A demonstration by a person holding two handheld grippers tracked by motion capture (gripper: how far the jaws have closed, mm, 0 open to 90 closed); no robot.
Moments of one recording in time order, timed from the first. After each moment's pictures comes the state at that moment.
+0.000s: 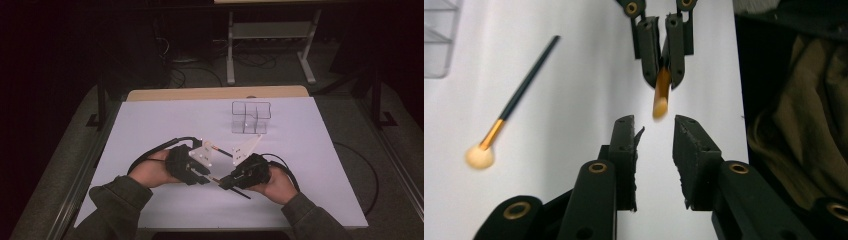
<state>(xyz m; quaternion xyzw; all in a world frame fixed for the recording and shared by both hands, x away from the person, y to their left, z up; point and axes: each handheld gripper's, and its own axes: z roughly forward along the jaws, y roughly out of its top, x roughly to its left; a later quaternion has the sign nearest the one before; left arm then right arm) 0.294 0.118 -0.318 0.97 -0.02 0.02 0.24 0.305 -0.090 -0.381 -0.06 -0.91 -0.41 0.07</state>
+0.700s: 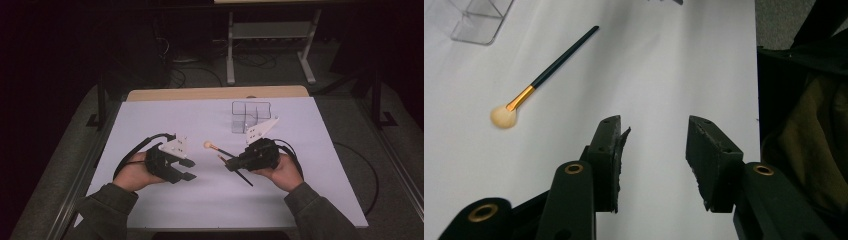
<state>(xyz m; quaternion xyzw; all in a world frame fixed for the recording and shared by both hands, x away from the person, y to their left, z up) 0.301 0.173 -0.328 0.95 0.07 0.03 0.32 0.333 -0.117 -0.362 -0.12 -0.88 -0.46 0.06</state>
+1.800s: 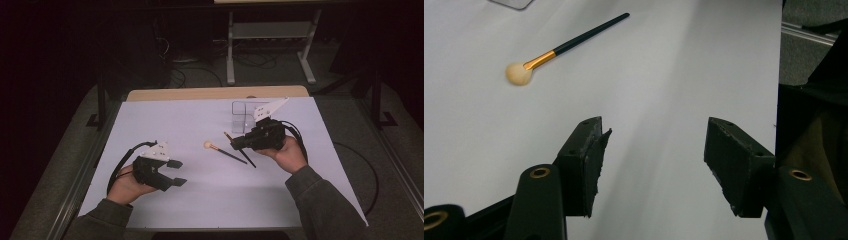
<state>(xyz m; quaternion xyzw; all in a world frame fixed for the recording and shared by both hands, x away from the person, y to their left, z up) 0.293 0.212 -0.361 0.91 0.16 0.04 0.38 0.367 -0.135 -0.335 -0.15 -0.86 -0.48 0.04</state>
